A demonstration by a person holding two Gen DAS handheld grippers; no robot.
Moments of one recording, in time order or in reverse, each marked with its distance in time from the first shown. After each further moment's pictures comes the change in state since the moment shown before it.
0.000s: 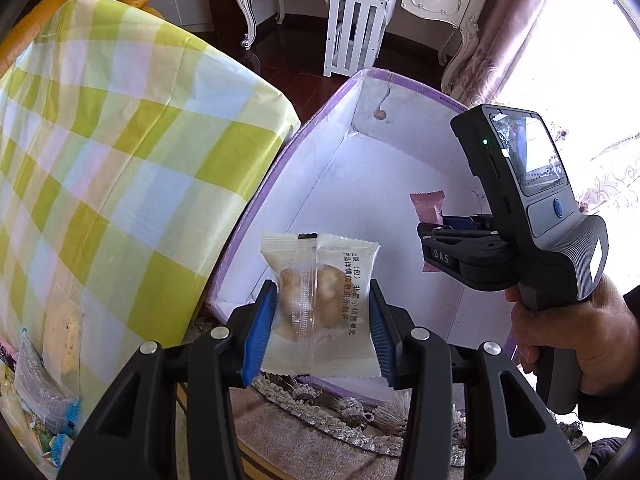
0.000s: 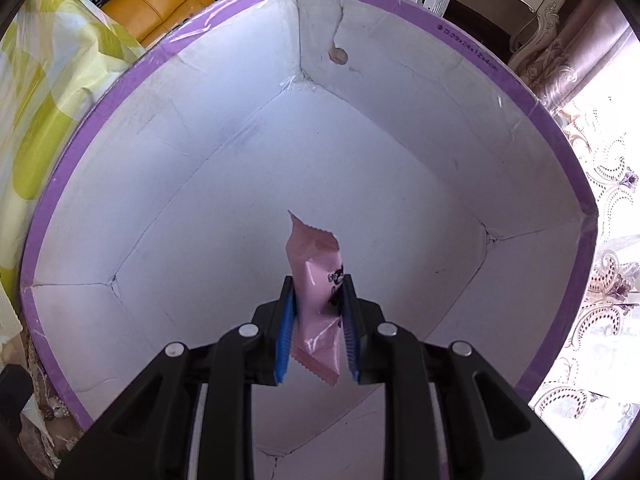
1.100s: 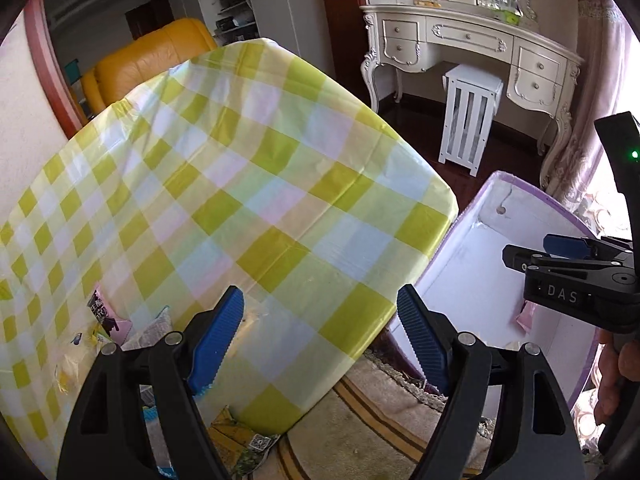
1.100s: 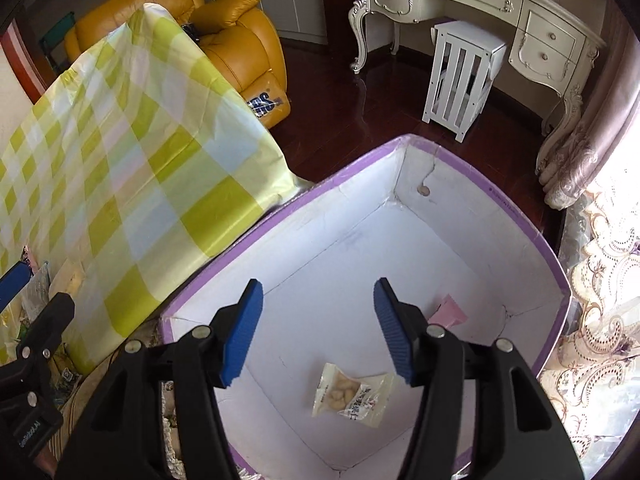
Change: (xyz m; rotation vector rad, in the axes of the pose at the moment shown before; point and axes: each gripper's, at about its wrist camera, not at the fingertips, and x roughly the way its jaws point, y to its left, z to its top) left arm -0.090 0.072 -0.037 -0.229 -0.323 0.369; right arm -0.119 0.074 -0.004 -0.153 -0.342 0.125
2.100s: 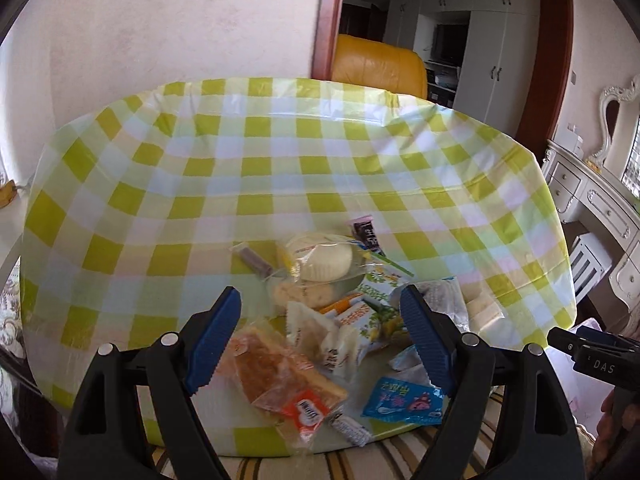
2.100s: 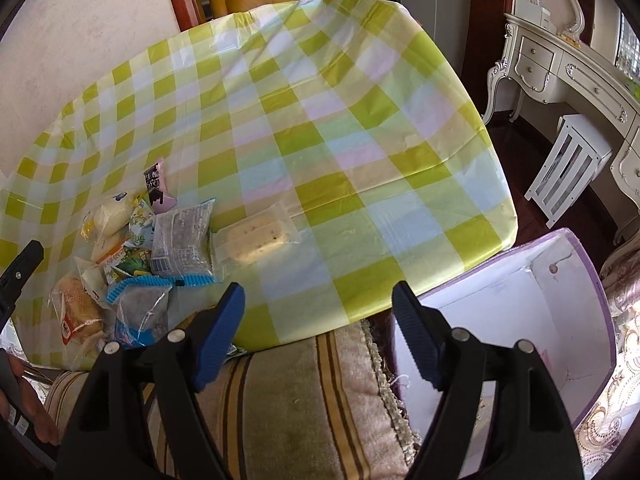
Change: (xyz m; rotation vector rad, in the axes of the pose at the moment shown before) left arm -0.118 0.217 -0.154 -0.658 -0.177 0.302; right arm -0.047 0.176 -0.038 -0.370 -0.045 0.246
